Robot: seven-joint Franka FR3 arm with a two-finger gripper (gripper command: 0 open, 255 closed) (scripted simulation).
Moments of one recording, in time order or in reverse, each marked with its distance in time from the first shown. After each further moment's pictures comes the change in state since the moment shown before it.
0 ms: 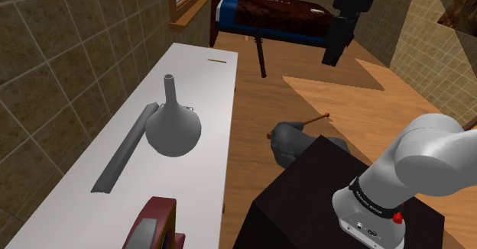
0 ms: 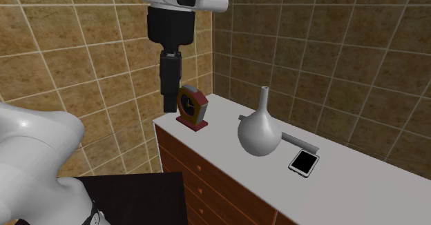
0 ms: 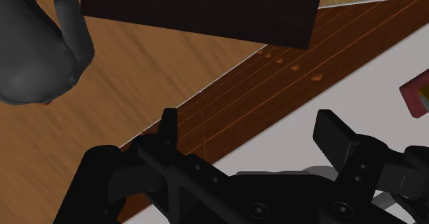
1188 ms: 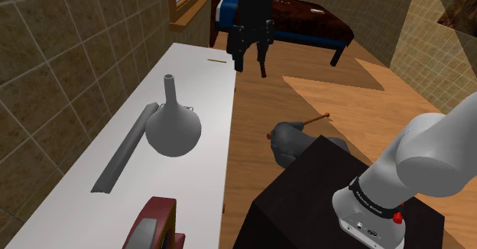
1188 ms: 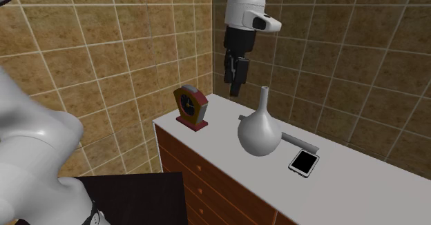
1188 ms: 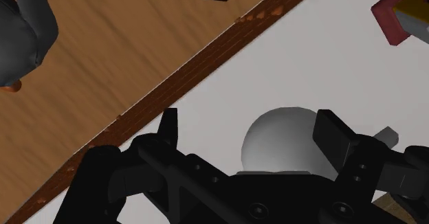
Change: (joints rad) arm 0.036 0.525 0.240 0.322 0.058 0.196 0.325
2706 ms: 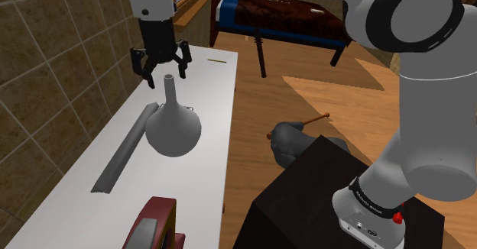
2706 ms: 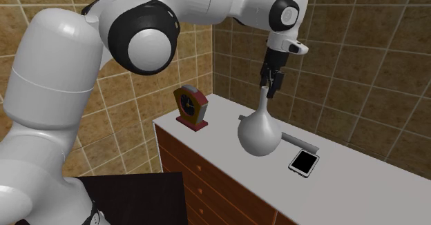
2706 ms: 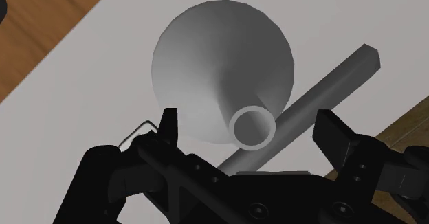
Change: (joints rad) arm 0.190 0.769 0.078 0.754 -0.219 -0.034 0.325
